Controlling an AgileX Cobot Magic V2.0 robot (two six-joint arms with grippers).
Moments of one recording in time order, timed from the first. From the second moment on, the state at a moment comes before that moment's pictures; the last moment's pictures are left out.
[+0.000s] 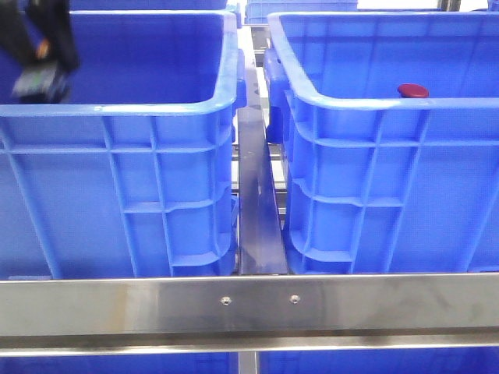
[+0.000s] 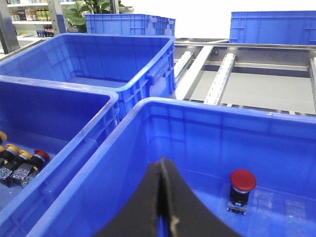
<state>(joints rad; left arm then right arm) -0.20 1.74 -1.66 -0.17 1.20 -0.13 -0.03 0.77 -0.57 1.68 0.40 -1.65</state>
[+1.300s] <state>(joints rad) -0.44 1.73 -1.66 -0.78 0.85 0.13 -0.03 0.80 -0.61 1.67 0.56 -1.63</state>
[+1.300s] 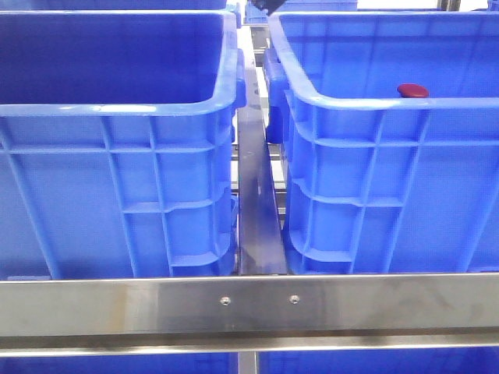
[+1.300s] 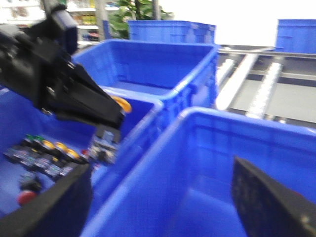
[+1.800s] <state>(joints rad) -0.44 1.73 -1.66 -0.78 0.85 0.13 0.01 1.17 -0.81 1.65 0.80 -1.32</state>
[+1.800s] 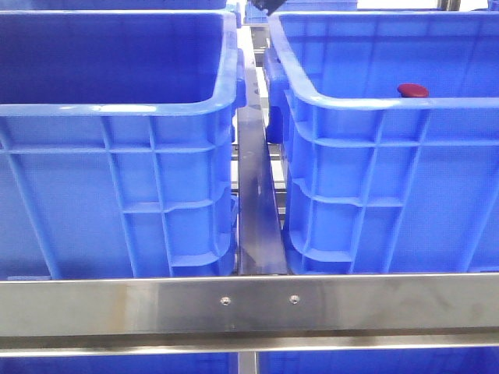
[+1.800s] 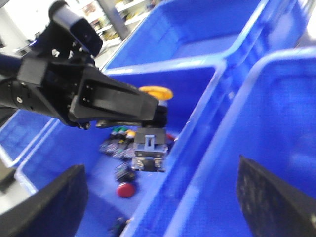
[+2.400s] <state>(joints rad) -0.44 1.73 -1.66 -0.78 0.85 0.13 0.27 1.49 -1.01 1.65 0.70 -1.30</state>
